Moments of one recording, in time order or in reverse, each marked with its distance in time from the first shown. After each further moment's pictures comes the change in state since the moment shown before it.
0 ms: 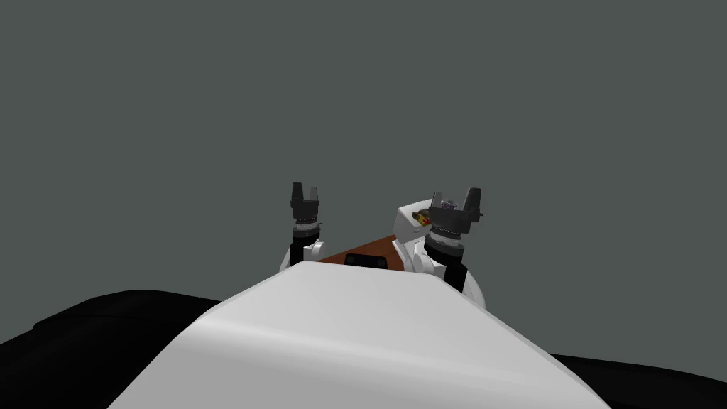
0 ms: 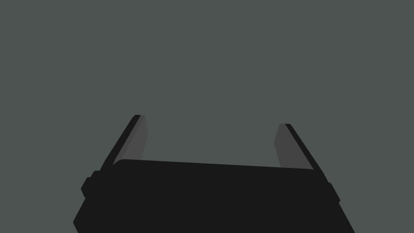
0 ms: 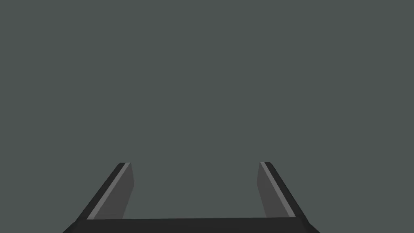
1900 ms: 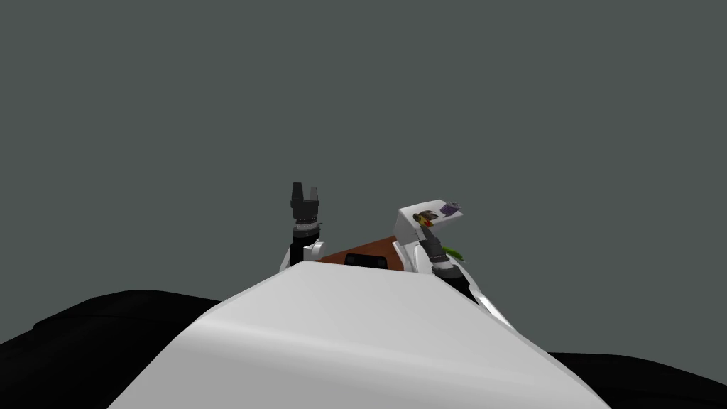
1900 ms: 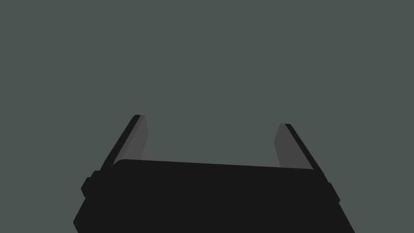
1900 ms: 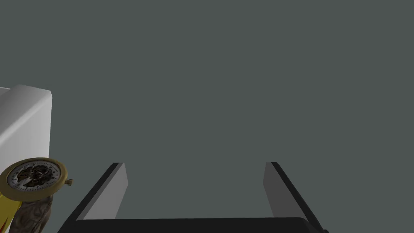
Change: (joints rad) left arm 0.000 0.000 0.000 0.000 0.000 0.000 0.000; right arm 0.219 -0.482 0.002 0.337 0.086 -0.024 0.021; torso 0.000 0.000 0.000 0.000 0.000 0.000
